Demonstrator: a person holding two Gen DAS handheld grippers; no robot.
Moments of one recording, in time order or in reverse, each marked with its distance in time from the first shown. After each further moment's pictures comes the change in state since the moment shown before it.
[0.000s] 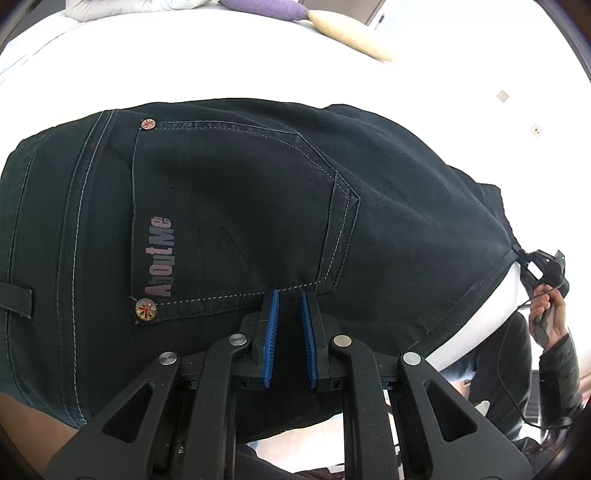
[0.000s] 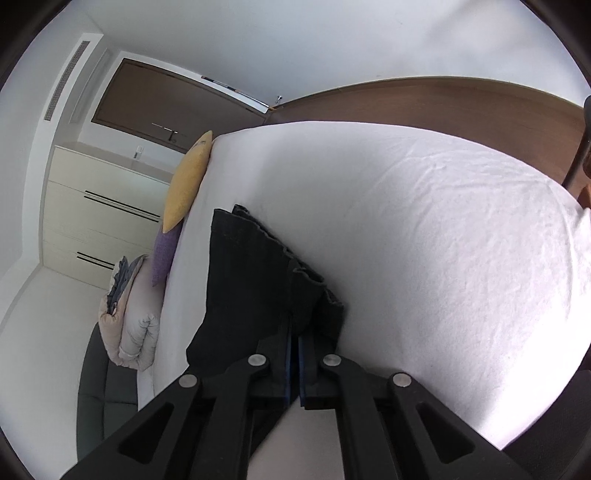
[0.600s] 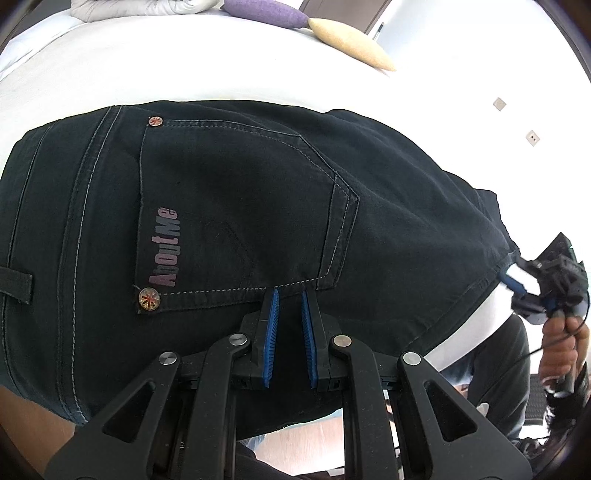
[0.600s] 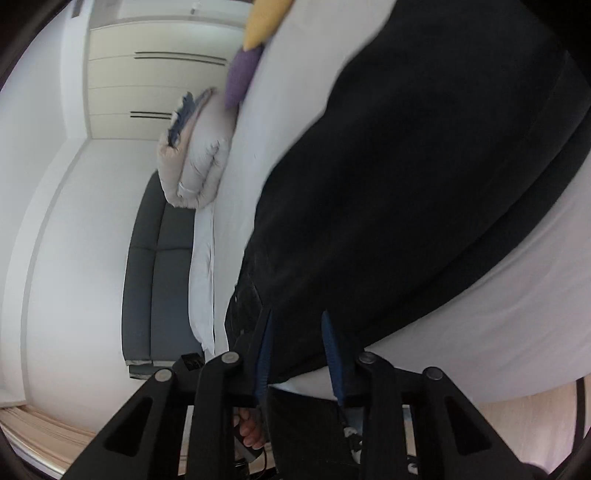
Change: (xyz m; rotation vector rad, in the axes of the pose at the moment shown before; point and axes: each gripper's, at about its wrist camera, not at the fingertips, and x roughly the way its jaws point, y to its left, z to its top) left arm -0.007 0.002 -0.012 -0.013 -0.036 -0.008; right arm 0.075 0.127 -0.188 -0.102 0.661 0.255
